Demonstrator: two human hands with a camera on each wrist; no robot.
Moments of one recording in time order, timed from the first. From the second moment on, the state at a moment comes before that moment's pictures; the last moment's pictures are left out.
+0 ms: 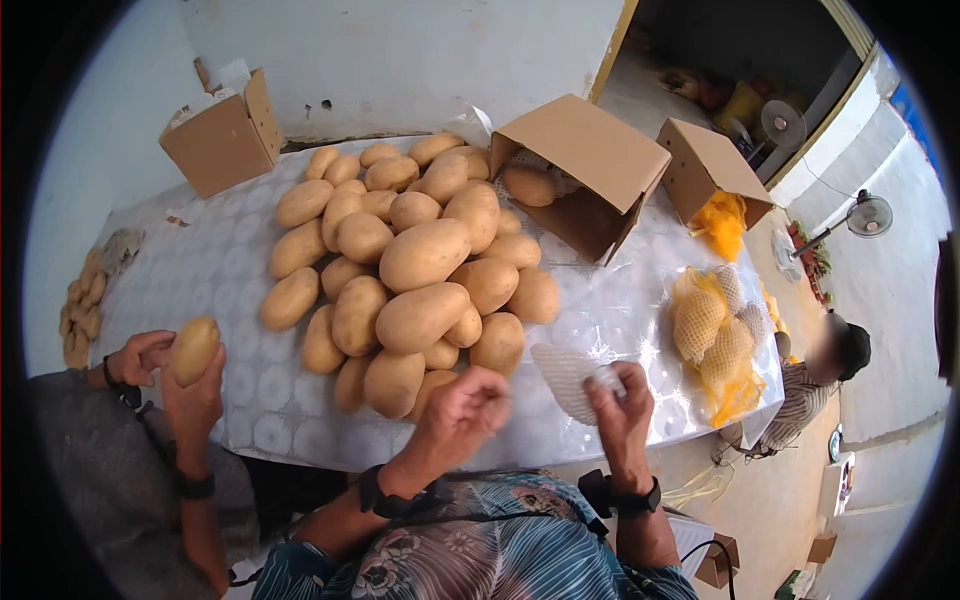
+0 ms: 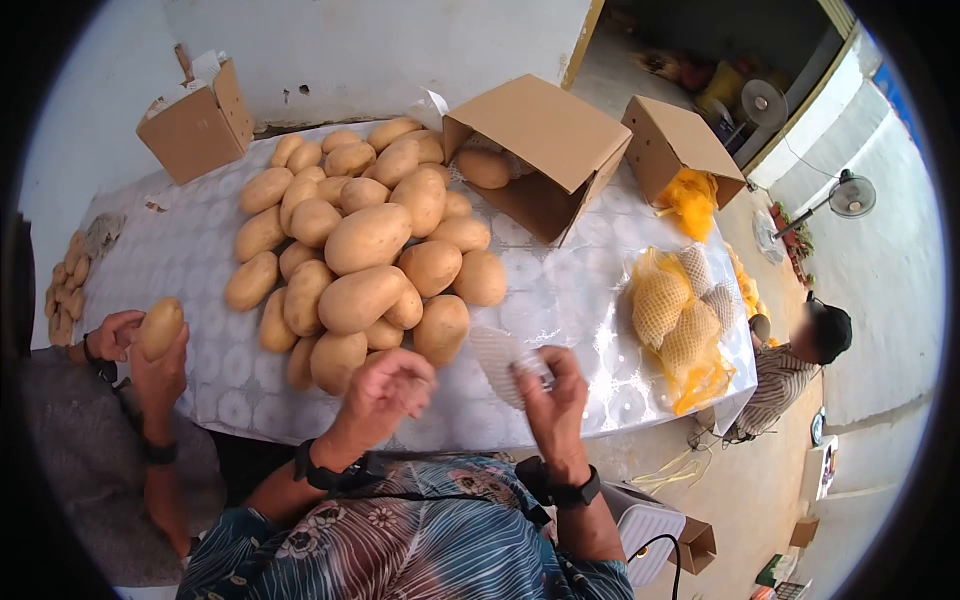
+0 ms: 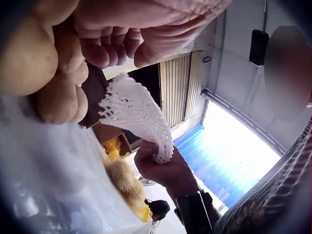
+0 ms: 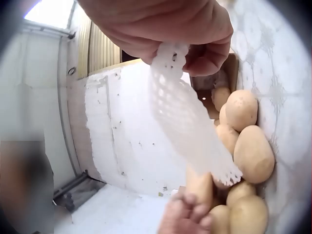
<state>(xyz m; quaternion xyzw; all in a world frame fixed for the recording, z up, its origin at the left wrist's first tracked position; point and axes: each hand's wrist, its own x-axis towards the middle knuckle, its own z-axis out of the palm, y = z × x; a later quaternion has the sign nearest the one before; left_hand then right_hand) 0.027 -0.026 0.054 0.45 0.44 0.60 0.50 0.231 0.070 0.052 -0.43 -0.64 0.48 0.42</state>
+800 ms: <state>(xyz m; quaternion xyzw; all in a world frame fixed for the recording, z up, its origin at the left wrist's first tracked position) 0.037 -0.018 0.035 0.38 0.50 0.58 0.52 0.253 0.111 0.006 -0.26 -0.28 0.82 0.43</state>
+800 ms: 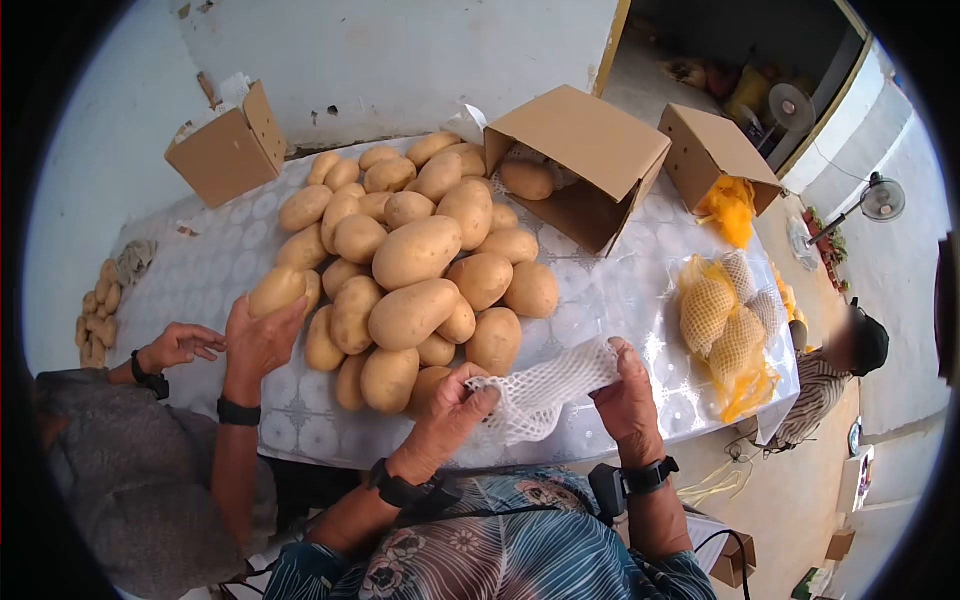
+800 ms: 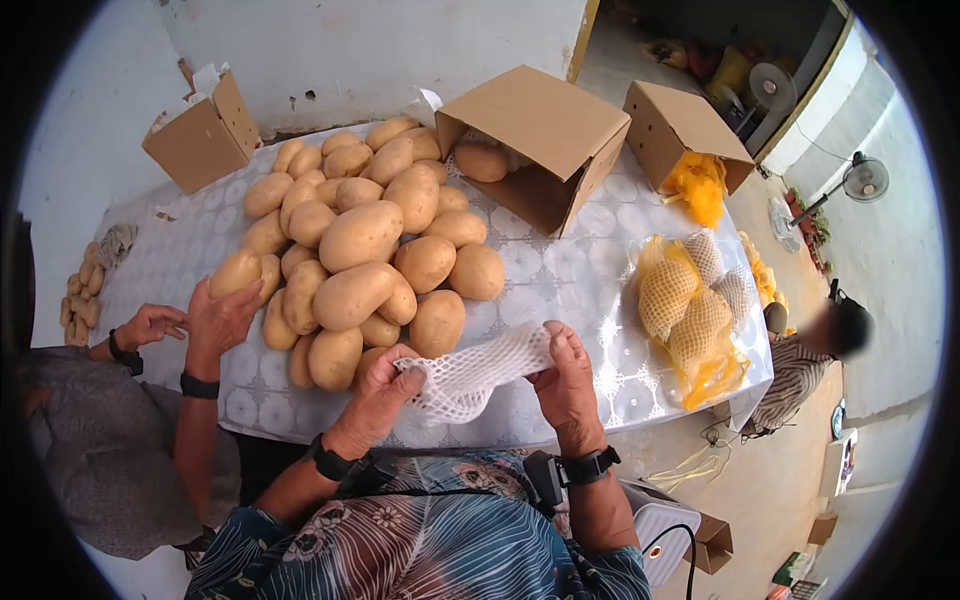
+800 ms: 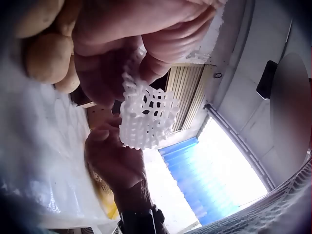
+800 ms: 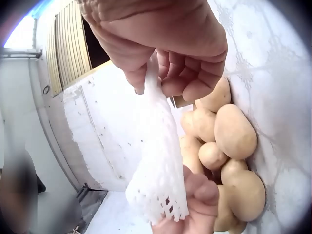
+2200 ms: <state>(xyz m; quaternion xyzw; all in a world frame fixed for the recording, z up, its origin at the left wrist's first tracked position) 0.081 0.024 -0.005 0.42 0.53 0.44 0.59 0.285 0.100 0.007 -0.38 -0.36 0.76 0.38</state>
